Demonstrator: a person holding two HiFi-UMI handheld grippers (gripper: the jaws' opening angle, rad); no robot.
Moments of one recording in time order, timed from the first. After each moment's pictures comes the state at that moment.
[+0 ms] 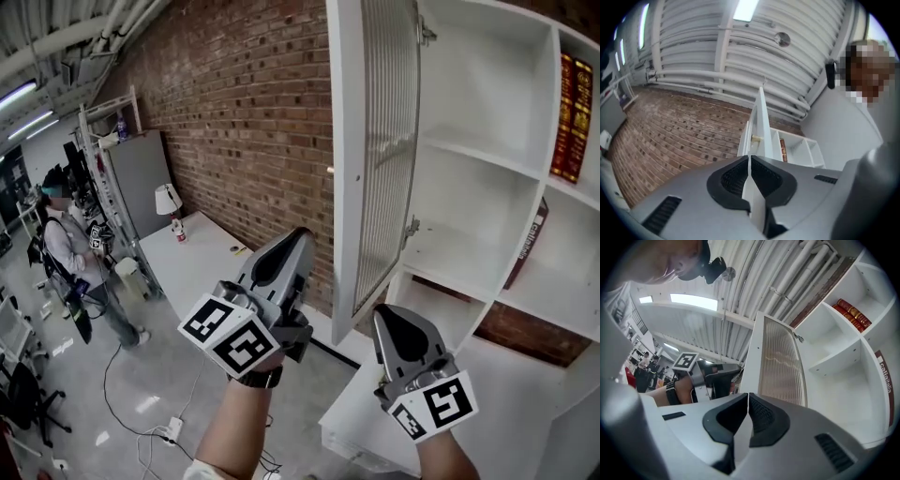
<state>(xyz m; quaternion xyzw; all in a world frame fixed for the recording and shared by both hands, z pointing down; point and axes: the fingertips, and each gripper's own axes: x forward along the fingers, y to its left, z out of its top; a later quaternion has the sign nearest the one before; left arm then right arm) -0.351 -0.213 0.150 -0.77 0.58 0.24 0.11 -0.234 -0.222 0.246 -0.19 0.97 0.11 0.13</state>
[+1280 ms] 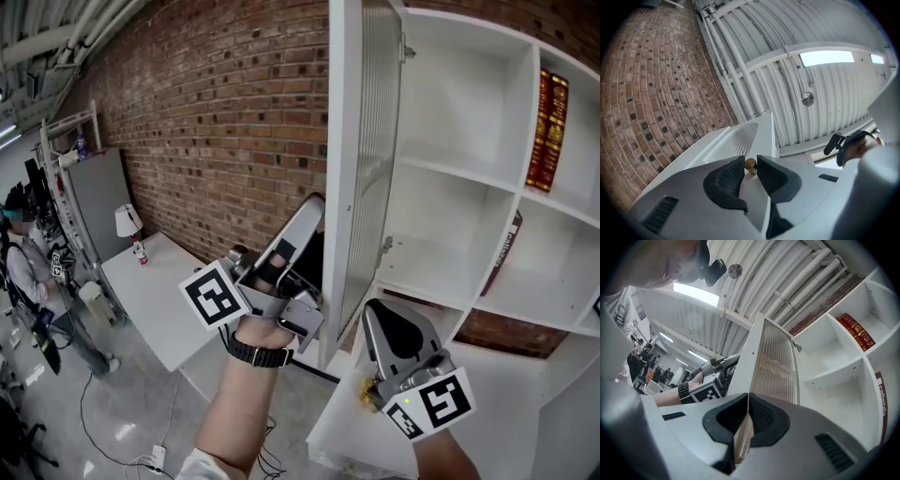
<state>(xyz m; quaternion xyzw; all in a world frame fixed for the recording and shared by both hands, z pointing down) -0.339 -0.253 0.076 -0.86 0.21 0.46 -0.06 -0.247 -0.241 0.204 -0.25 0.94 0.16 0.14</state>
